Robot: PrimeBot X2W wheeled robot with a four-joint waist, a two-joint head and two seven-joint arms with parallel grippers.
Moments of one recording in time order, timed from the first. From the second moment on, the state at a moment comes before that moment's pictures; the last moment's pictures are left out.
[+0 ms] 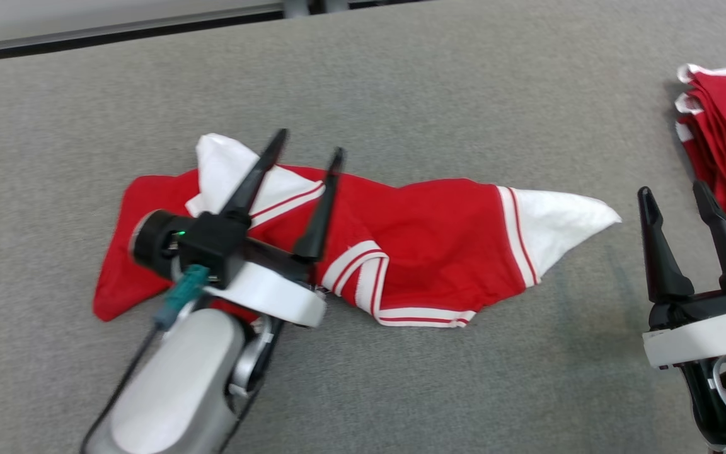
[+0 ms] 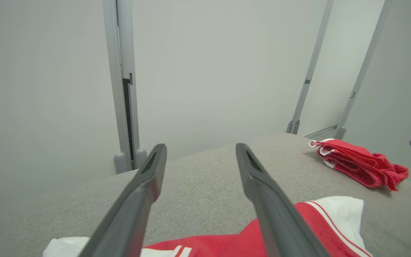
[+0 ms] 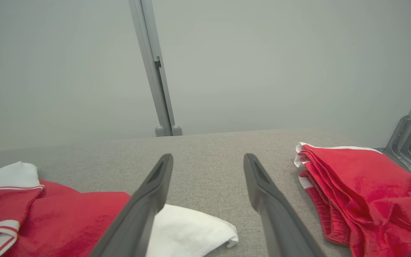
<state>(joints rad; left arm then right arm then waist) -0.50 0.16 -0.56 0.17 -0.38 0.09 -0.24 -0.16 -0.22 0.05 -0.06 0.34 0.13 -0.02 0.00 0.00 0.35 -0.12</state>
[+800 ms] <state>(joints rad) -0.15 0.30 -0.29 0.14 -0.44 0.16 -0.26 -0.03 -0.23 0.07 -0.11 0.31 0.13 0.07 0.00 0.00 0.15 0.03</state>
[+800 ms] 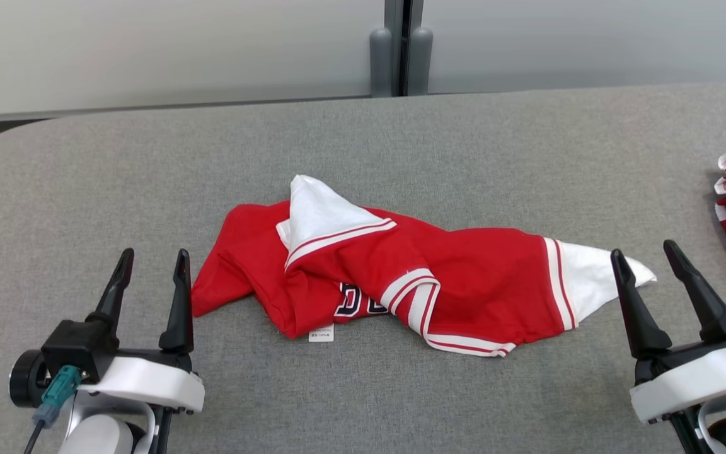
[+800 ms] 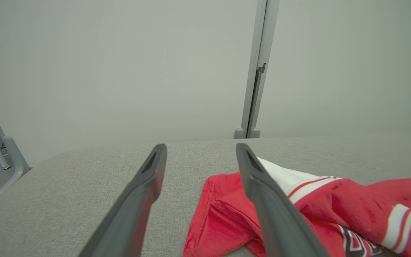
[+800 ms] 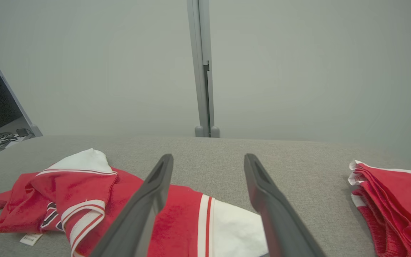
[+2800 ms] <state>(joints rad) -0.33 0.14 -0.40 0.12 -0.41 0.10 -0.26 -0.49 -0.41 0.63 0.17 0.44 0.13 0.19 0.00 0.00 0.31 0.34</state>
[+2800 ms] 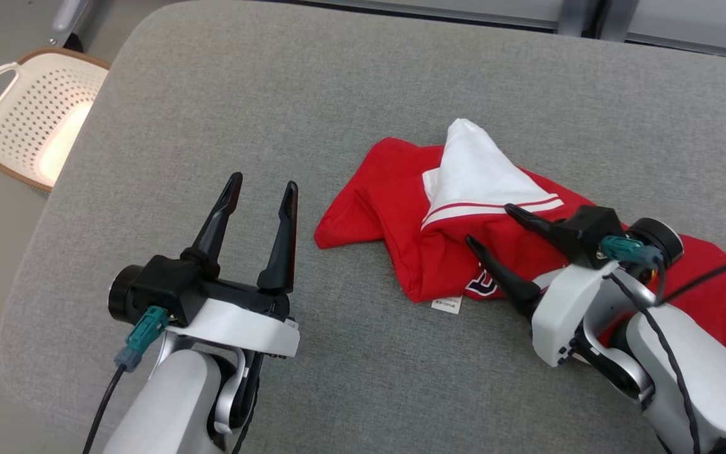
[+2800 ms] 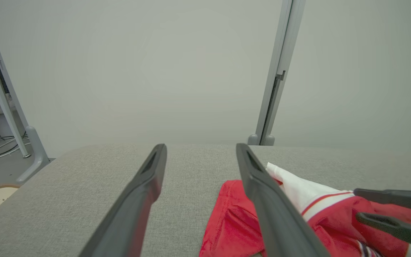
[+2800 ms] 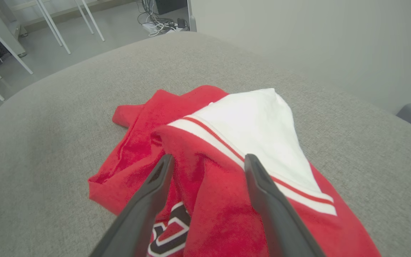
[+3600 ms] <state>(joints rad) -0.34 0.11 -0.30 0.11 -0.29 0.03 -0.26 -0.42 -0.45 0.54 0.11 0.45 0.13 0.02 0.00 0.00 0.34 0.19</state>
